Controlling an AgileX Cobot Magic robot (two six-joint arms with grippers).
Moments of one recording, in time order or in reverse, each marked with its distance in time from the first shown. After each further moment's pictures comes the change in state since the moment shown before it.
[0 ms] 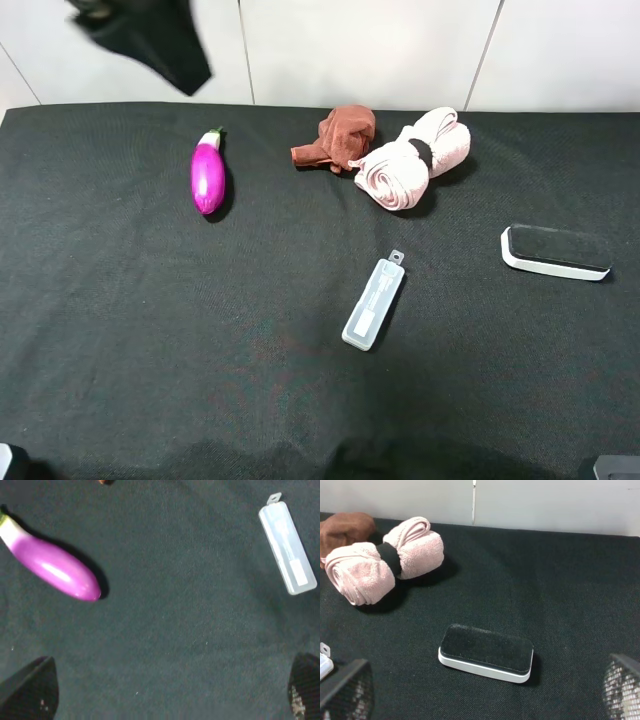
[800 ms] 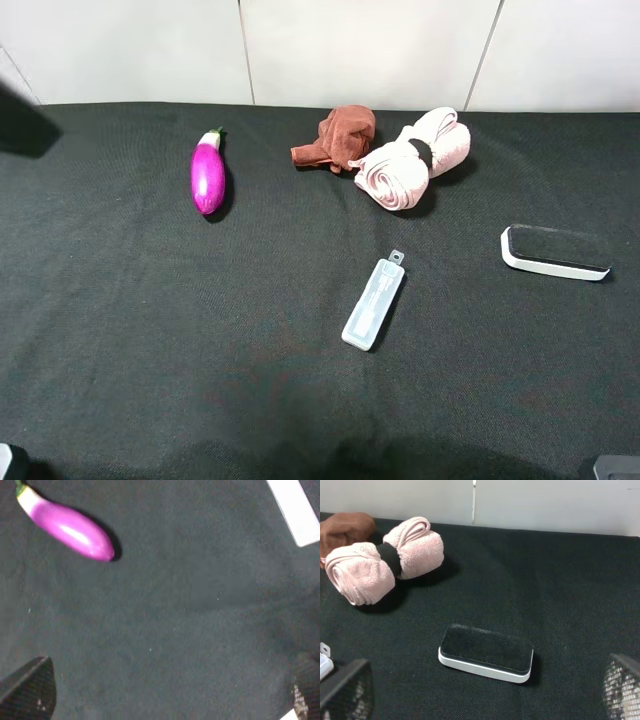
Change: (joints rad) left arm 0.040 -0.359 0.280 0.021 0.000 0.015; right arm 0.000 0.000 0.000 0.000 0.000 0.000
